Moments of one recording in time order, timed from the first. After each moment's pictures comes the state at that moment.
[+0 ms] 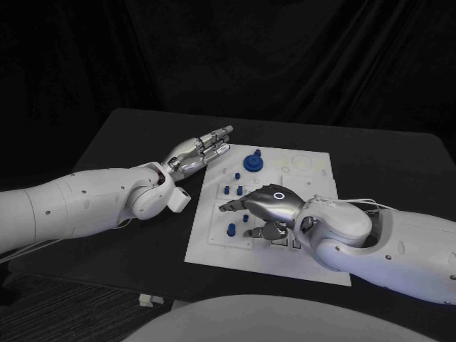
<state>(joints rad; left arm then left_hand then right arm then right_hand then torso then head) 1.11 -0.82 -0.22 1.33 -0.31 -0.01 0.68 1.35 0.26 -0.25 0.29 0.34 0.13 0.02 0.02 0.02 0.00 -0.01 0.00 0.00 0.00 0.09 0.00 0.00 0.14 0.00 0.17 0.00 0.00 1.14 -0.65 -0.24 1.70 -1.75 -0.30 -0.08 1.53 -0.13 0.15 0.16 0.13 0.58 0.03 0.05 0.06 0.76 0.13 0.13 0.07 1.42 0.01 1.32 1.16 0.07 1.38 0.12 1.14 1.31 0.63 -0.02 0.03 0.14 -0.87</state>
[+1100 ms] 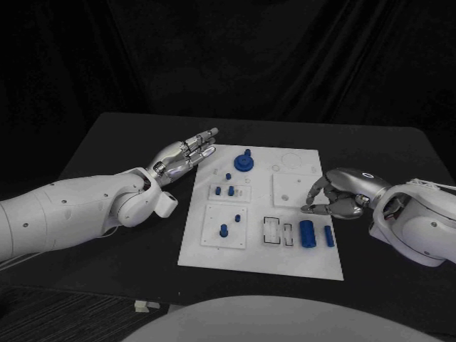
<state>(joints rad) 1.11 -0.84 -0.22 1.34 -0.31 -0.01 0.68 1.35 0.26 -0.25 0.29 0.34 0.14 0.02 0.02 0.02 0.00 -0.01 0.00 0.00 0.00 0.09 0.00 0.00 0.14 0.00 0.17 0.00 0.00 1.22 -1.07 -0.25 1.81 -1.44 -0.28 -0.20 1.21 -0.02 0.04 0.28 0.14 0.98 0.08 0.30 0.35 1.47 0.00 1.57 1.31 1.47 -0.05 1.56 1.31 0.05 1.46 0.05 1.36 1.31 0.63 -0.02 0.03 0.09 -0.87</state>
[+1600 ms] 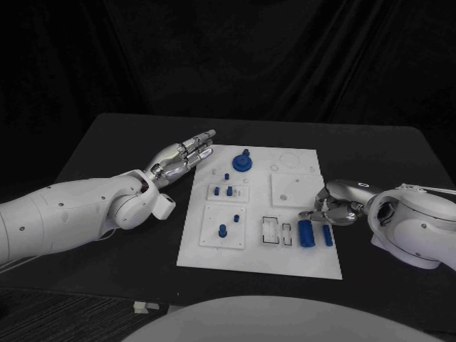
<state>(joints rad) 1.10 -0.84 -0.22 1.34 -0.31 -0.01 0.68 1.35 0.26 -0.25 0.29 0.34 0.14 0.02 0.02 0.02 0.00 -0.01 0.00 0.00 0.00 0.09 0.00 0.00 0.14 0.00 0.17 0.00 0.00 1.20 -1.05 -0.25 1.80 -1.43 -0.17 -0.38 0.96 0.00 0.01 0.29 0.18 0.96 0.01 0.61 0.82 1.46 -0.04 1.57 1.31 1.47 -0.10 1.57 1.31 0.01 1.47 0.01 1.57 1.31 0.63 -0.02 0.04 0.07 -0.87</state>
